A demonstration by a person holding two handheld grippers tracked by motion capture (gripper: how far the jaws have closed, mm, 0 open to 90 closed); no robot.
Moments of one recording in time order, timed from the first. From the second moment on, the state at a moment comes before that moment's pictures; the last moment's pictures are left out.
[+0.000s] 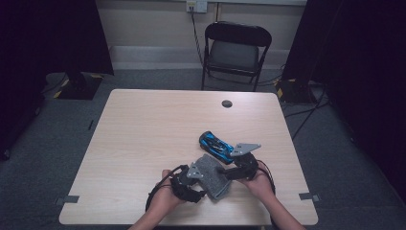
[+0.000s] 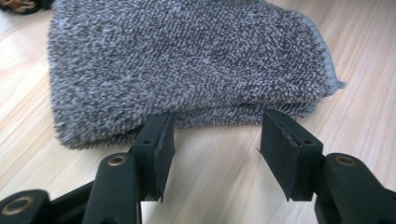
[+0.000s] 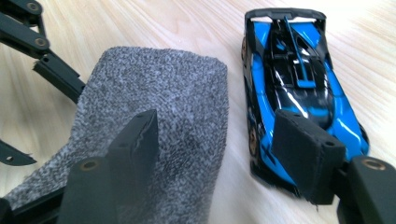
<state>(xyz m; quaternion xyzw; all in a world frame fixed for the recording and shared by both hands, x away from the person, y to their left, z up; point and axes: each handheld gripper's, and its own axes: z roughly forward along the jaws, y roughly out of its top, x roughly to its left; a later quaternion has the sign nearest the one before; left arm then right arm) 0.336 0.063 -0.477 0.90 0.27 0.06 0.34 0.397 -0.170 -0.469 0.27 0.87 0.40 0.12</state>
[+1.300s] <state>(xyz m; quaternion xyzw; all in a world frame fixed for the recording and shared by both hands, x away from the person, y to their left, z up) 0.394 0.110 -0.443 0.86 0.30 0.13 0.39 0.352 -0.160 -0.490 0.27 0.89 0.37 0.08</state>
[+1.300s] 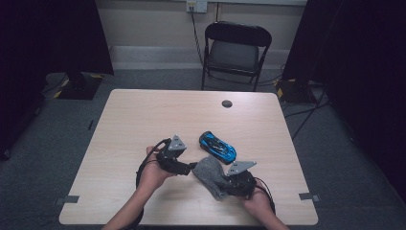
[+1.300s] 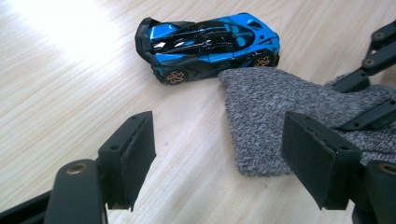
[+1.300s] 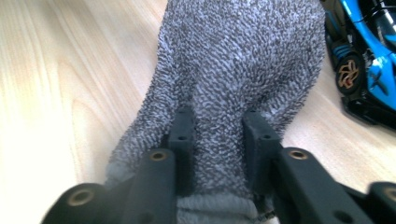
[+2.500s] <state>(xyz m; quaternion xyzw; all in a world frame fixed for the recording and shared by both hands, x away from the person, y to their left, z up) 0.461 0.030 -0.454 0.86 0.30 0.10 0.40 0.409 -0.270 -0.463 0.44 0.79 0.39 0.13</state>
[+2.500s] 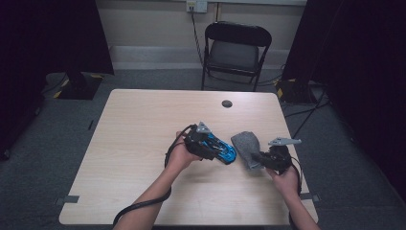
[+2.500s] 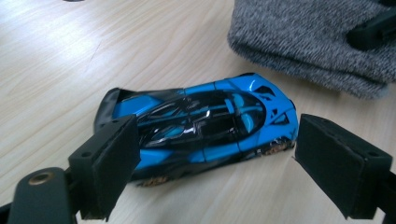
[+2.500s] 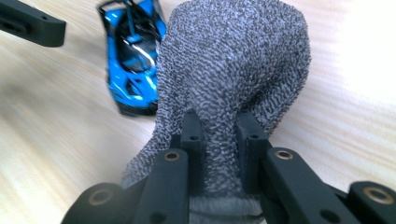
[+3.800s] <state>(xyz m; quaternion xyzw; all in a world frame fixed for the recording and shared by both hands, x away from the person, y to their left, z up) 0.479 -0.007 -0.475 0.89 0.26 0.12 0.36 0.409 -0.272 -0.477 0.46 0.80 0.36 0.13</state>
